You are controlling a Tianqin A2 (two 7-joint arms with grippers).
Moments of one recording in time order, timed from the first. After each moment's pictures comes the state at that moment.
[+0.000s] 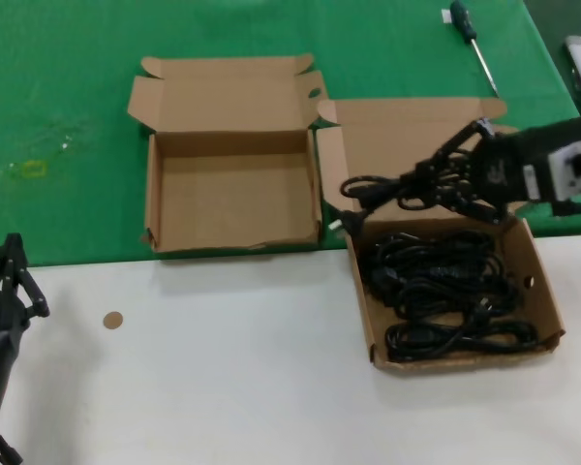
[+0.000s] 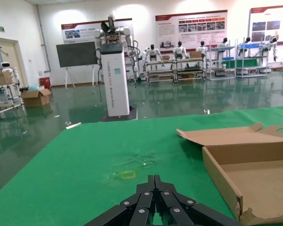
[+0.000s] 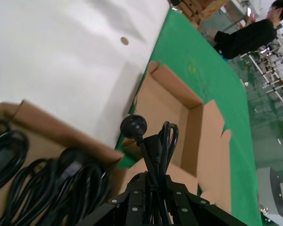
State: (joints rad) left arm 0.00 -0.30 1.60 -1.60 -1.80 0.00 0.00; right arm 0.95 0.74 -1.97 1.09 1.57 -1.20 -0.65
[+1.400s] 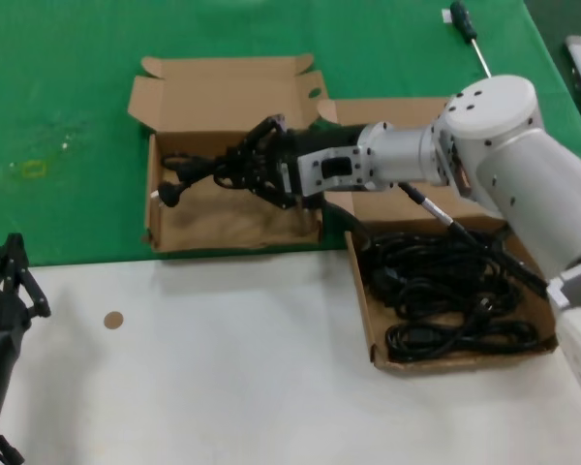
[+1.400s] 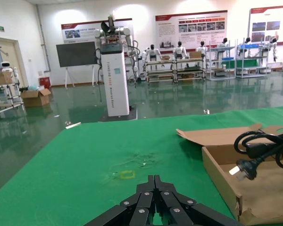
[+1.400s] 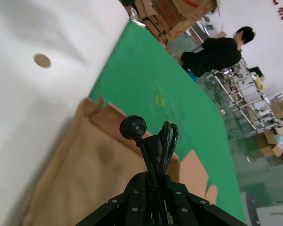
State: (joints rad) left arm 0.00 -0.30 1.60 -1.60 -1.80 0.00 0.00; right arm 1.19 0.10 -2.01 0.36 1.56 -0.83 -1.01
